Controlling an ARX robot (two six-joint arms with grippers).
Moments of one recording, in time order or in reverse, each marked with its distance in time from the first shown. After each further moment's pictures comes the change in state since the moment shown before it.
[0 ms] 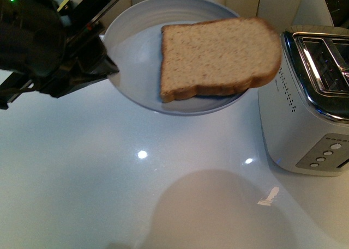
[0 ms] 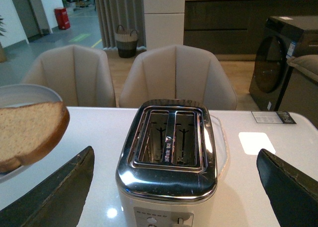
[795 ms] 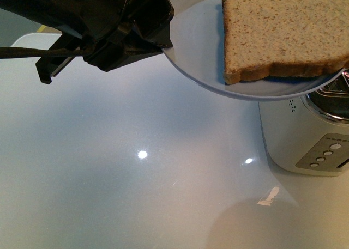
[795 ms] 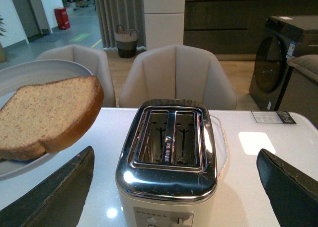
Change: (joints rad) left arm -0.152 -0.033 0.104 -0.084 -0.019 -0.061; right arm 0.000 0.000 0.000 0.000 0.000 0.000
